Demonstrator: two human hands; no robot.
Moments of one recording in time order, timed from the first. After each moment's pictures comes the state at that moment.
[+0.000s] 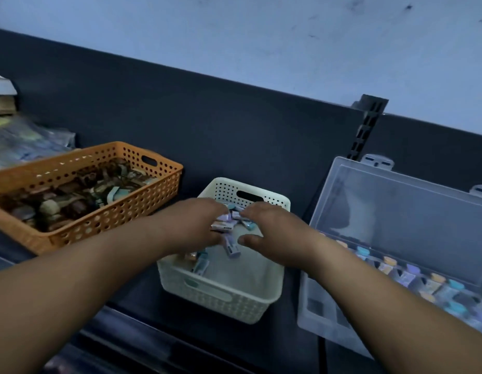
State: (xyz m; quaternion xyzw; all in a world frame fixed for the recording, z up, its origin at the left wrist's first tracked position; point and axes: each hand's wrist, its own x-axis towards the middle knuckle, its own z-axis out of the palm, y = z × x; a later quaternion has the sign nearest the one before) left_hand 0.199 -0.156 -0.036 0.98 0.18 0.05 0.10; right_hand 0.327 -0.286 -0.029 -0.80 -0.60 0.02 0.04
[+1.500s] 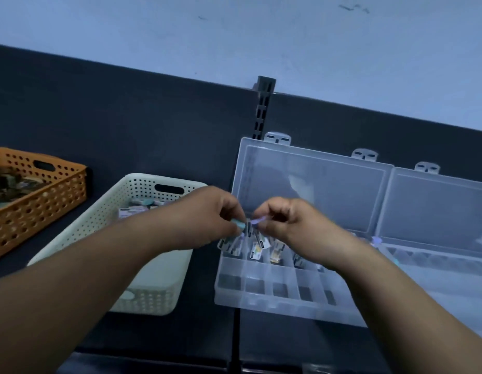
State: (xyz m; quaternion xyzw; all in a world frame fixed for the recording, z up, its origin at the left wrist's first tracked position) left_hand 0.273 -0.268 -0.007 0.92 0.06 0.07 0.39; right_hand 0.371 -0.438 -0.009 -0.80 -0.43 0.15 0.39
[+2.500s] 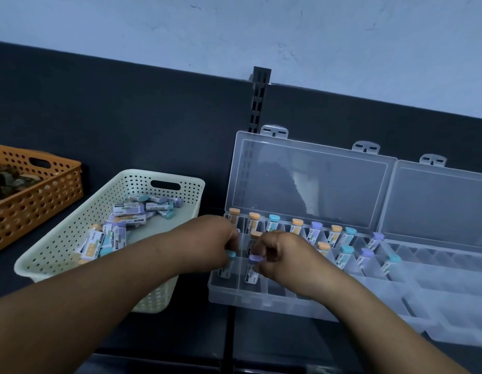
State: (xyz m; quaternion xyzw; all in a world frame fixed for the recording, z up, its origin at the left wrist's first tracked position) left_hand 0.293 -0.287 -0.045 0.99 0.04 -0.04 0.14; right_hand 0.377 -0.453 -0.066 -0.87 -0.42 0.10 0.24
